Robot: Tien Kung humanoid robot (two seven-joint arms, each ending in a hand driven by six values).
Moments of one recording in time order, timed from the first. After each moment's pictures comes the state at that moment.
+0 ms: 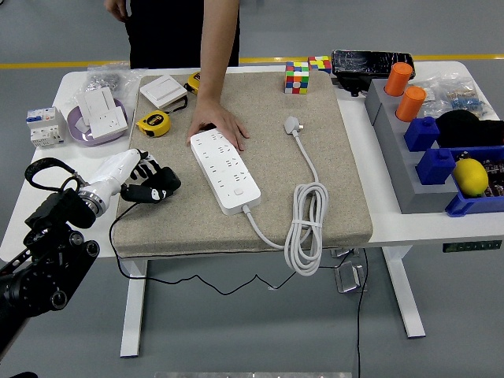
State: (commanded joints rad) left arm -0.40 0.15 -1.24 -0.97 2.12 0.04 -0.02; right arm 0.14 -0.31 0.26 0.42 -0.12 -0.36 -0.19
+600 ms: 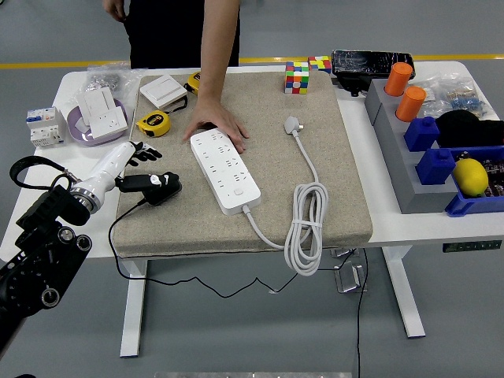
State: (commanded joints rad) left arm -0.35 0.13 -1.36 -1.08 1.95 -0.02 -0.01; right arm 0.14 -0.31 0.26 0.42 -0.12 -0.36 -0.19
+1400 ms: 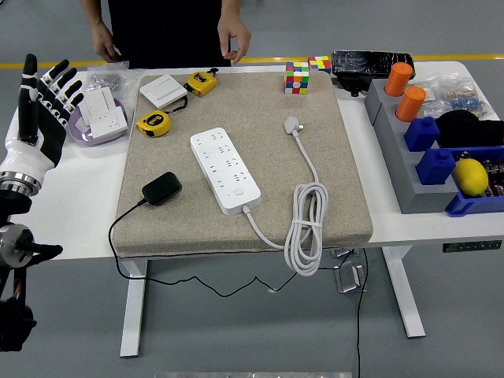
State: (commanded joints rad) left arm -0.17 0.02 -1.74 -1.50 0.98 -0.07 0.11; right arm 0.14 -0.29 0.28 0.42 -0.13 -0.36 -0.19
